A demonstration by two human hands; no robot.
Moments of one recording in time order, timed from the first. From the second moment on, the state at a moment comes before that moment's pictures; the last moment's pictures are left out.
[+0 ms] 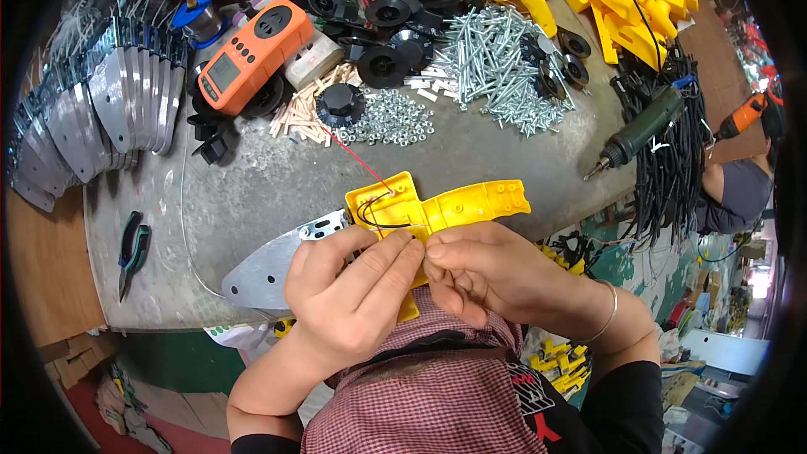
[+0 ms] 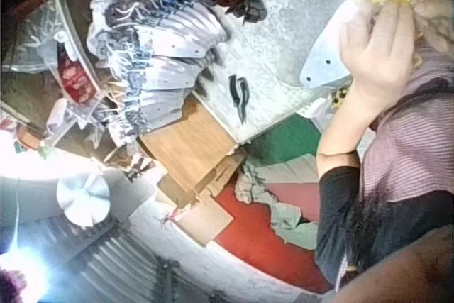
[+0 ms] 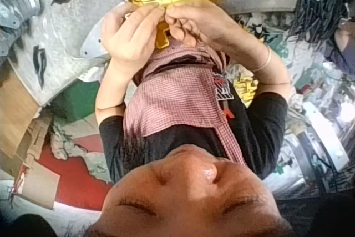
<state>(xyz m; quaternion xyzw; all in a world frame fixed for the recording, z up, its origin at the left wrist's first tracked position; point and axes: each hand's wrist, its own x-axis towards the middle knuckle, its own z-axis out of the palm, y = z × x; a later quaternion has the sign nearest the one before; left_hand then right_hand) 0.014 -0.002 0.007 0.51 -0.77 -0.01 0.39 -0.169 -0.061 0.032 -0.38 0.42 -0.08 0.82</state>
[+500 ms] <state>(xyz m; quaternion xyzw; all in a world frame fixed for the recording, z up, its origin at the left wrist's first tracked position) 0.017 0.000 0.001 0.49 -0.77 0.04 0.40 -0.180 -0.063 0.025 -0.29 0.37 -0.05 0.88</state>
